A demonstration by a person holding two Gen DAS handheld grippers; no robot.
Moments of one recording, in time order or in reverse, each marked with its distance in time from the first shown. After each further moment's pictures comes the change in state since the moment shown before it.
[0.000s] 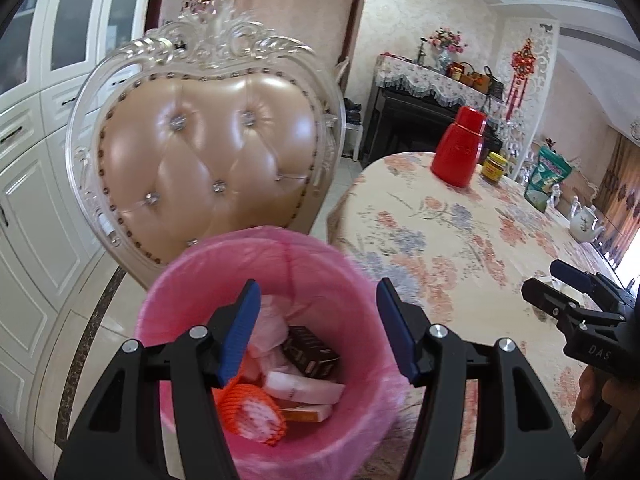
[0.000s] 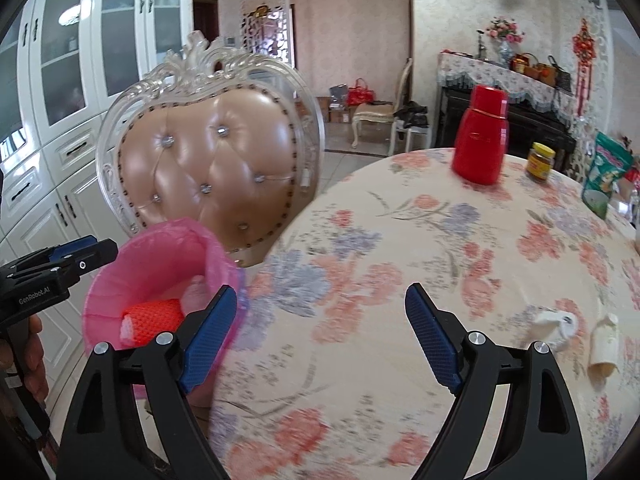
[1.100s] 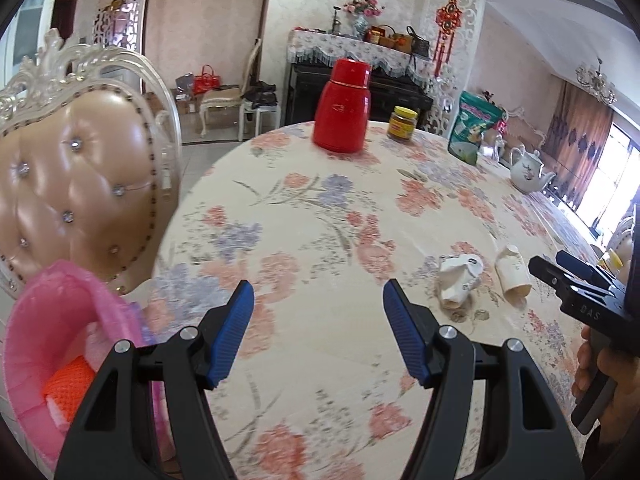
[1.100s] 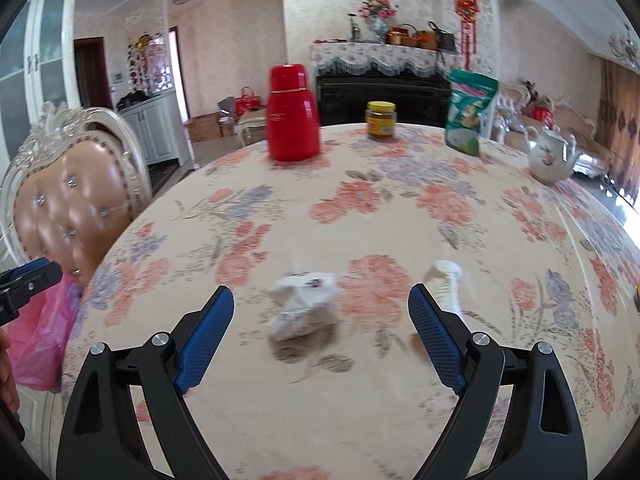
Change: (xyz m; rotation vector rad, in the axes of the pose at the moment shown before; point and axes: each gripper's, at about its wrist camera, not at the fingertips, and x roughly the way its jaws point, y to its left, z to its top) left arm 0.072 -0.212 0.003 0.177 0.079 -0.188; right arm -0.045 -0.245 -0.052 0.249 -0.009 -0.289
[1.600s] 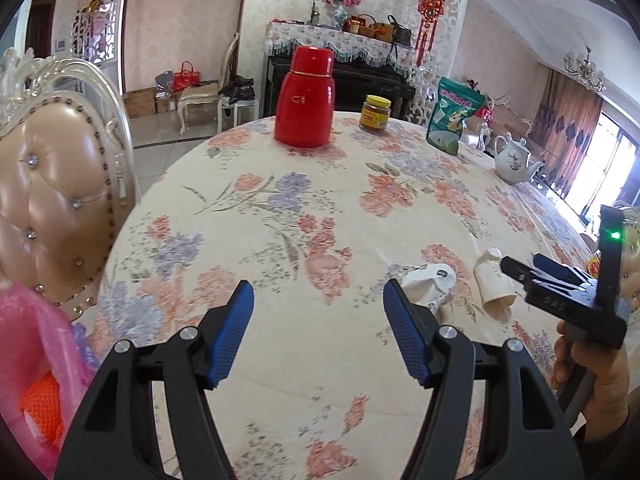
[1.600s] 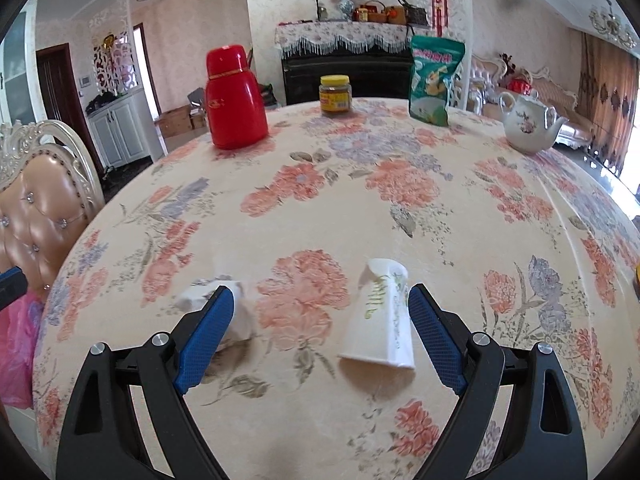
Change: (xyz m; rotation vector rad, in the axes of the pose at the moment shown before) left arm 0.042 -0.056 0.018 0.036 0.031 -0.049; right arm 0.053 -0.062 0.006 0.061 0.080 -0.056
